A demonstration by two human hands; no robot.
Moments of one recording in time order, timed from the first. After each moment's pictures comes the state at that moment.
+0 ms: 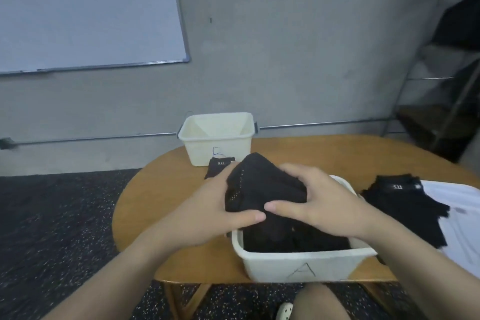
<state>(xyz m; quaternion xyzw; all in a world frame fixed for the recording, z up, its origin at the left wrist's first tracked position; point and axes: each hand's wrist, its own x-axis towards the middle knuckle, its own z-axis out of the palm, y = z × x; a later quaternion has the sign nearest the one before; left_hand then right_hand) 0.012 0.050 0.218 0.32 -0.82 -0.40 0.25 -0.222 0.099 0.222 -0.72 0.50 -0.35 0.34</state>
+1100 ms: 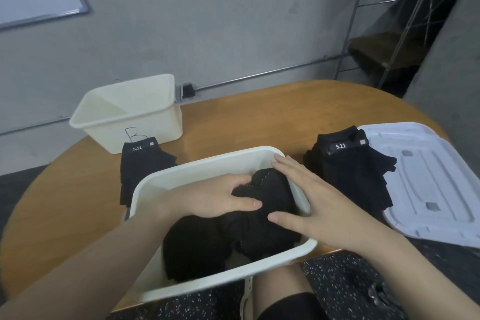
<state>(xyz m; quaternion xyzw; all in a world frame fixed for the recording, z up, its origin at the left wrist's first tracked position) -0.174 -0.052 0.104 0.26 -0.90 -0.33 -0.06 -0.374 0.106 0.100 -0.65 0.65 -0.28 0.28</state>
